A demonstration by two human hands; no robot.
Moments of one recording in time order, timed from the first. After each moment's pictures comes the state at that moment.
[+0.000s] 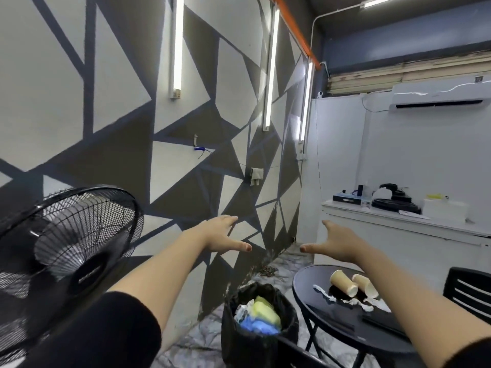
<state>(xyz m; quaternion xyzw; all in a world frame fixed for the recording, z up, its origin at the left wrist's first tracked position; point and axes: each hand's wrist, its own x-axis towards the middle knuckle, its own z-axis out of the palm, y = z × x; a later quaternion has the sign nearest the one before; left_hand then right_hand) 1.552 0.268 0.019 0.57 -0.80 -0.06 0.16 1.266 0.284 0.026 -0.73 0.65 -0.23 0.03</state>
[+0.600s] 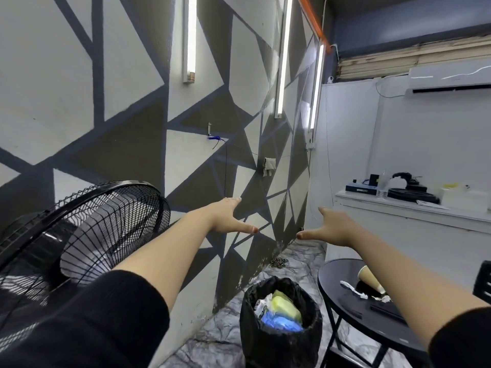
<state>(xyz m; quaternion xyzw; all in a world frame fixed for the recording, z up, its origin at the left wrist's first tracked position) 1.658 0.205 0.033 0.58 -0.79 -0.10 0.17 1.386 0.207 0.023 -0.73 0.65 -0.22 0.04</state>
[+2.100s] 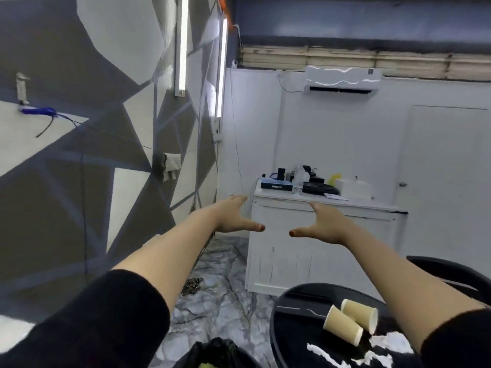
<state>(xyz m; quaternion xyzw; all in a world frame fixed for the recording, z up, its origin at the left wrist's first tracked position) 1.467 -0.306 0.045 0.35 -0.92 -0.13 0.14 1.247 -0.196 0.034 -0.58 0.78 -0.24 -0.01</state>
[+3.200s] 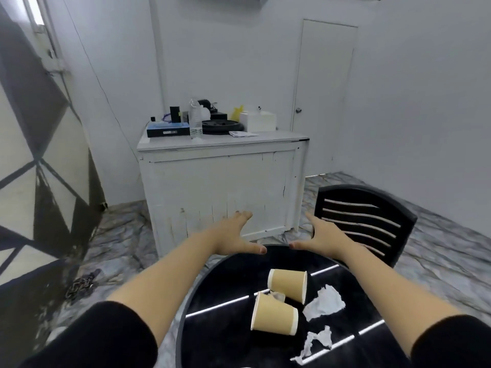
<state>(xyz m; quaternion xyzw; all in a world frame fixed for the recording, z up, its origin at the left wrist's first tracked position) 1.080 -0.443 -0.120 0.11 -0.97 -0.19 -0.03 0.928 -0.248 -0.143 -0.37 0.88 -0.28 0.10</state>
